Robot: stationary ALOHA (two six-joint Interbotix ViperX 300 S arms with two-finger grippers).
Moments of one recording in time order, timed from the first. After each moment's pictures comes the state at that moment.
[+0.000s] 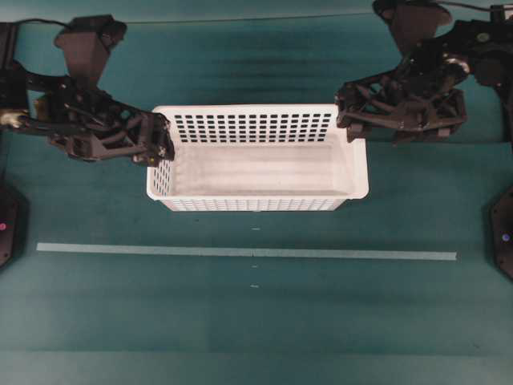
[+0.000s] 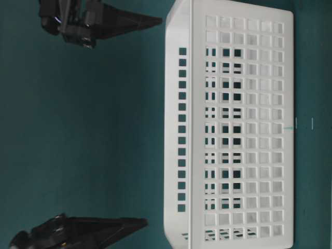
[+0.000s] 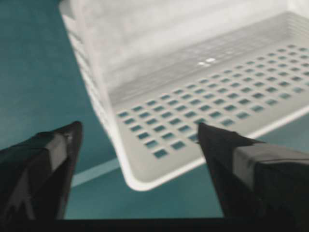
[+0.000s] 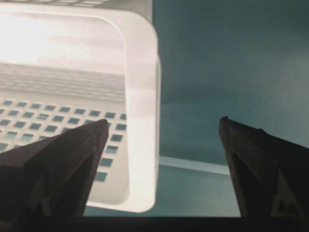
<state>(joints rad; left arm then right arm) 0.25 -0.34 0.63 0.02 0.72 -1.16 -0.40 -0.17 0.49 0.11 1.04 1.08</state>
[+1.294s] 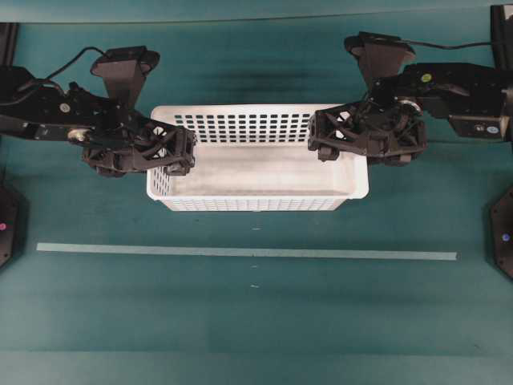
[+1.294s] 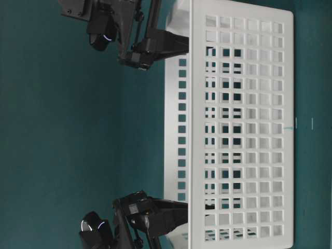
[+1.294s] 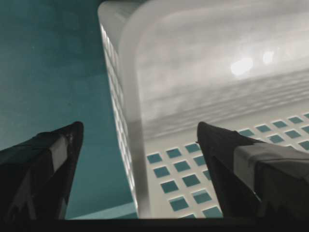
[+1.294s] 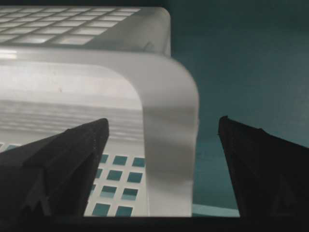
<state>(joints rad) 0.27 -0.10 0.66 0.02 0.60 -1.24 -0.34 -0.01 0.56 0.10 0.80 1.18</state>
